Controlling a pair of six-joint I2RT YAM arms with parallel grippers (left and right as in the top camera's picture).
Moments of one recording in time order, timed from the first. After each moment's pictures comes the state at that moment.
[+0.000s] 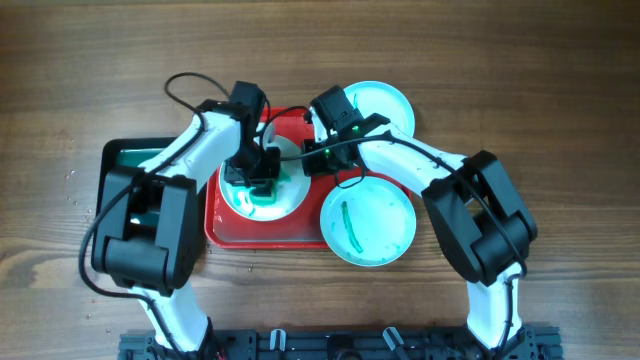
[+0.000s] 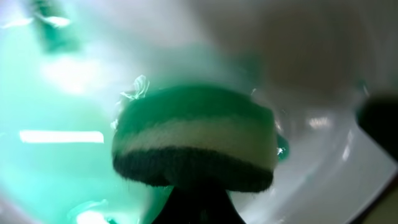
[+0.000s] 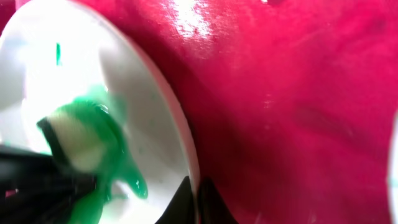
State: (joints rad) left arm -0.24 1.94 1.24 -0.88 0.17 -0.24; right arm 0.60 2.09 1.36 -0.43 -0.36 0.45
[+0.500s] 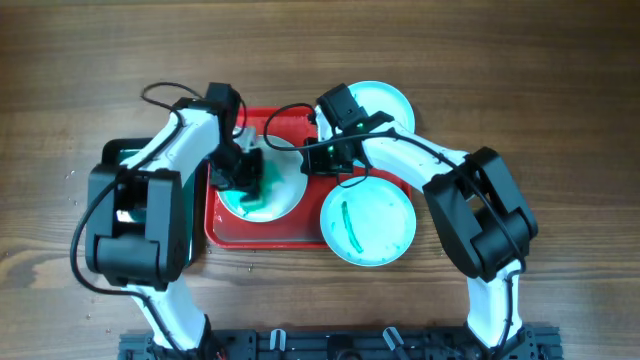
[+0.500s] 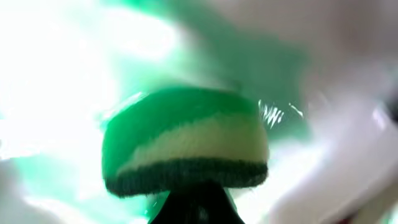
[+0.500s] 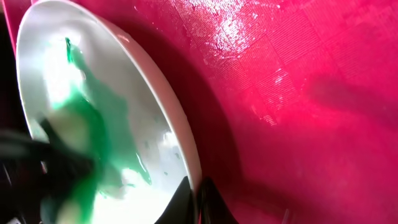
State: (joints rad) left arm -0.15 1.95 1.24 -0.97 0.29 -0.12; right arm 0.57 2.11 1.36 -0.44 -0.49 0.53
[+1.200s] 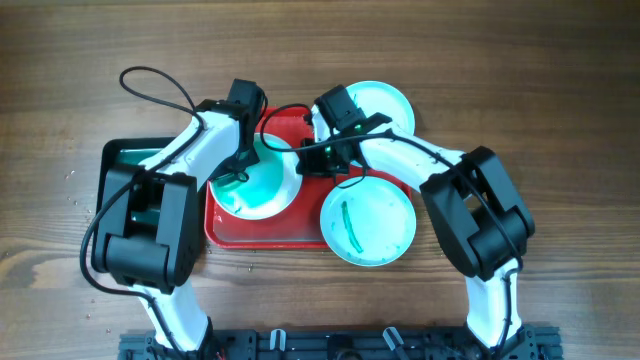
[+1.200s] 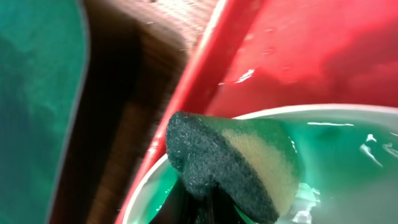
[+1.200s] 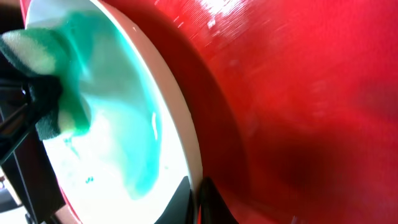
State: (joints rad) left arm -0.23 1.95 1.24 -0.84 -0.35 -0.67; right arm 0.58 2.12 1.36 -0.41 -0.52 0.53
